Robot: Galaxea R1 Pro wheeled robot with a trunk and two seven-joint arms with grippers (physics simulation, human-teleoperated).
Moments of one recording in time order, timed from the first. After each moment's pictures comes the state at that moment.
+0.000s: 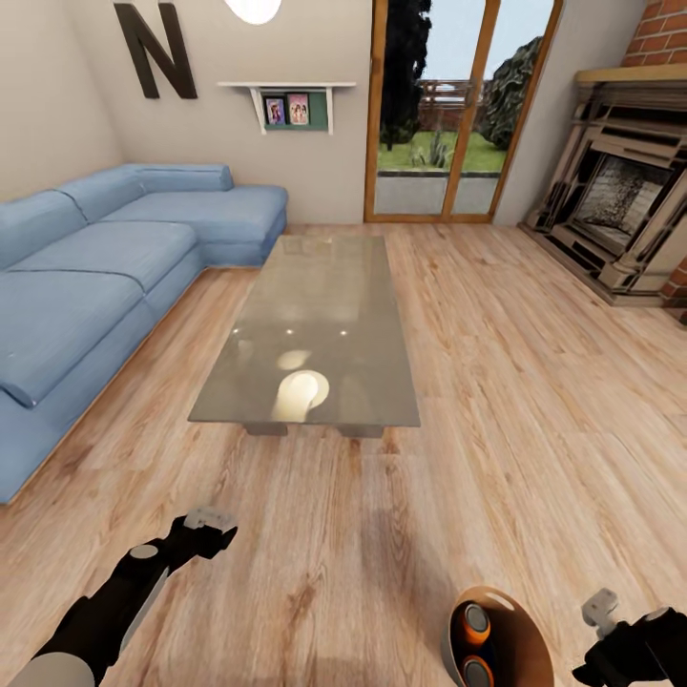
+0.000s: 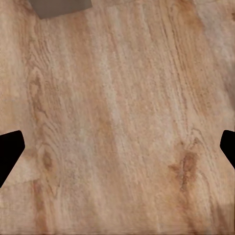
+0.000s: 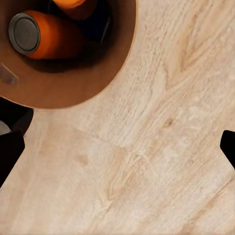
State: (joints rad) left arm -0.49 0.19 -0.07 -0.78 -0.06 0.20 -0.27; right arm -0.48 -0.38 -0.37 -0.47 0.83 0.26 0.77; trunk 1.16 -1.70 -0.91
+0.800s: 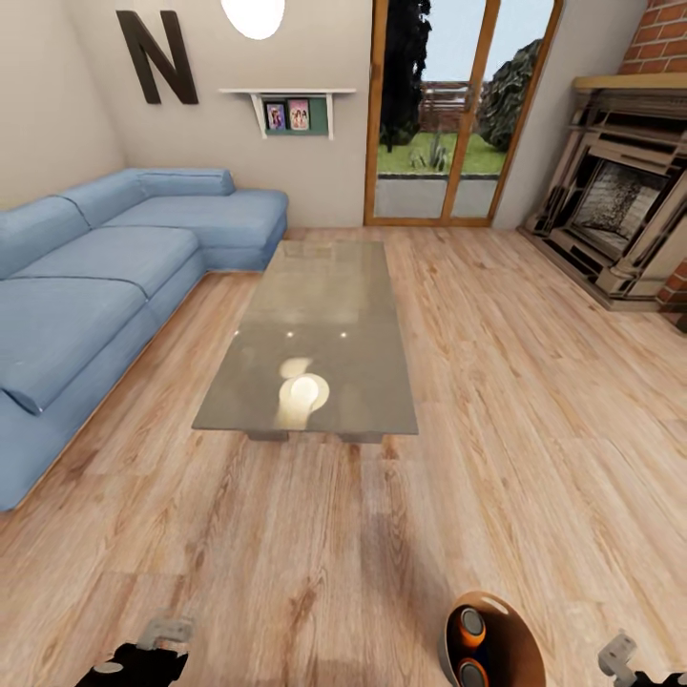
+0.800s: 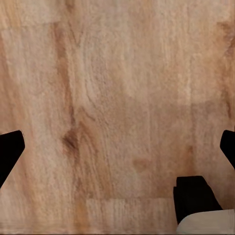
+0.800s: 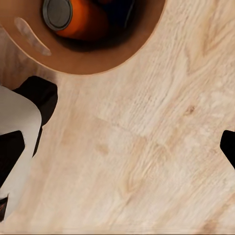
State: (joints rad) left arm -0.47 0.21 -0.07 -0.18 -0.05 0.00 -0.10; right arm -0.36 -0.38 -0.48 -0.45 0.81 0.13 0.77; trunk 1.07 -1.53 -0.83
